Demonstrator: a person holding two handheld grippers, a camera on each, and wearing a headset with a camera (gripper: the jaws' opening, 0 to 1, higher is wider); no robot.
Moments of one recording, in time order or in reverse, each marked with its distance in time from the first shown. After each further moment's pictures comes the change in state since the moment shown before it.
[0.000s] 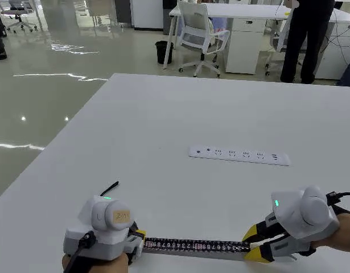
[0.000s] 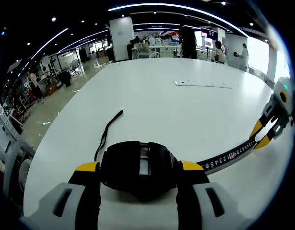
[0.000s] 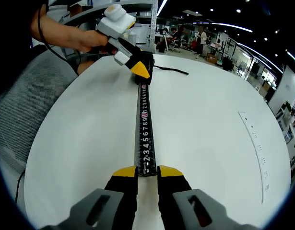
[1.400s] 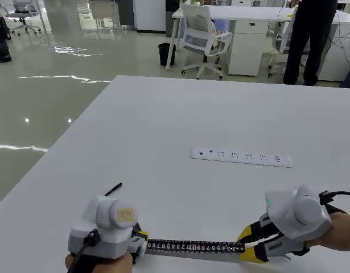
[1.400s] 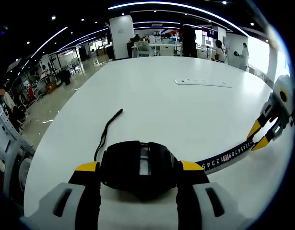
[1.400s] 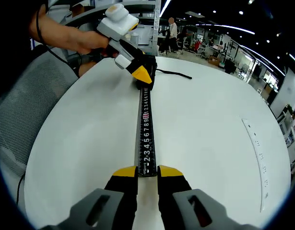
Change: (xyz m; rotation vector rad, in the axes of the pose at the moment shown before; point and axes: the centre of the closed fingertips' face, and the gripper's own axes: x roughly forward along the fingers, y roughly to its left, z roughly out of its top) left arm -0.002 0.001 -0.001 -0.001 0.014 -0.004; right arm 0.009 0.000 0.016 -0.019 -0.012 0.017
